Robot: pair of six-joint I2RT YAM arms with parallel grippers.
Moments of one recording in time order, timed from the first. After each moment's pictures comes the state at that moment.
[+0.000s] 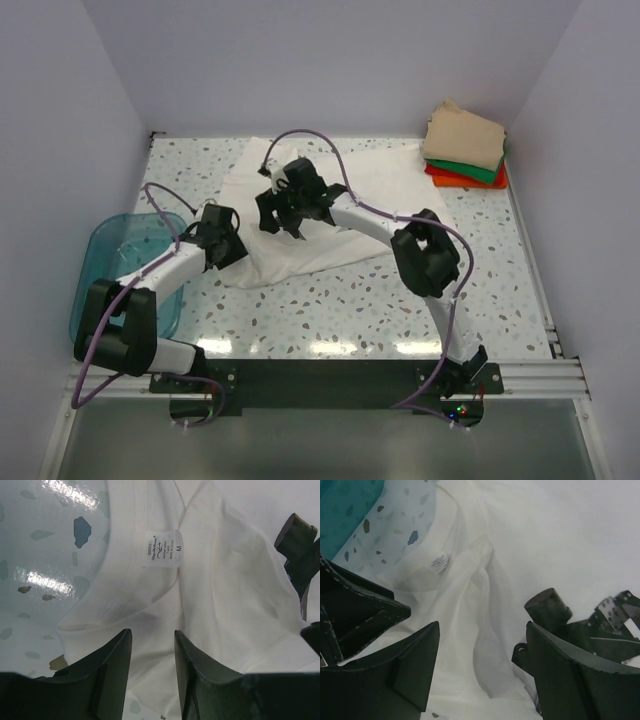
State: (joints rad) left arm -0.23 1.39 0.72 -0.33 -0.16 -0.72; right arm 0.74 2.20 1.76 -0.21 -0.30 0.13
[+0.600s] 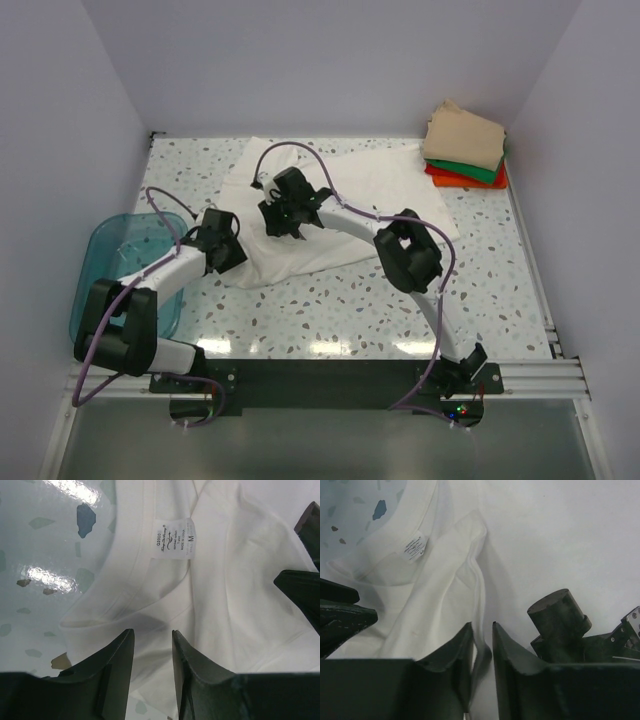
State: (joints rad) left arm -0.23 1.39 0.68 -0.31 -0.16 -0.72; right arm 0.78 2.36 1.90 -0.33 -0.27 0.05
